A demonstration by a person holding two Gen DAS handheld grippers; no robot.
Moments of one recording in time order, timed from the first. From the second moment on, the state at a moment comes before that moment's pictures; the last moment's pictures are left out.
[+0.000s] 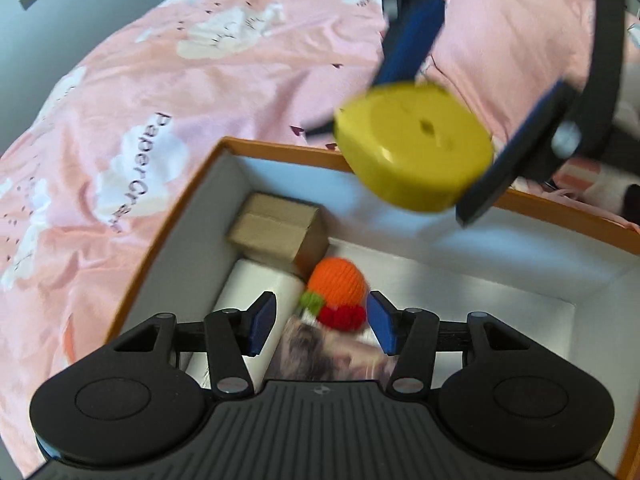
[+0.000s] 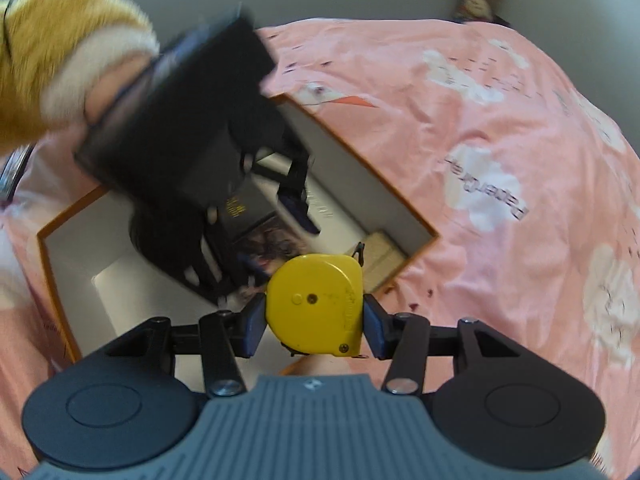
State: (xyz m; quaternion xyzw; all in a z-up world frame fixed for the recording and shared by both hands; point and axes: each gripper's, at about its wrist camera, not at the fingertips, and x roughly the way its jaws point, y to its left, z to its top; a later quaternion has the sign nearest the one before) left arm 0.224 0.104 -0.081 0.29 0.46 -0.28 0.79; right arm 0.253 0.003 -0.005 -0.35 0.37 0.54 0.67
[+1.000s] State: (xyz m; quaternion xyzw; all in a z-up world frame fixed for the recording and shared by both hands) left arm 0.192 0.129 -0.086 0.29 0.46 -0.25 0.80; right arm 0.219 0.096 -0.130 -0.61 0.41 0.56 0.39
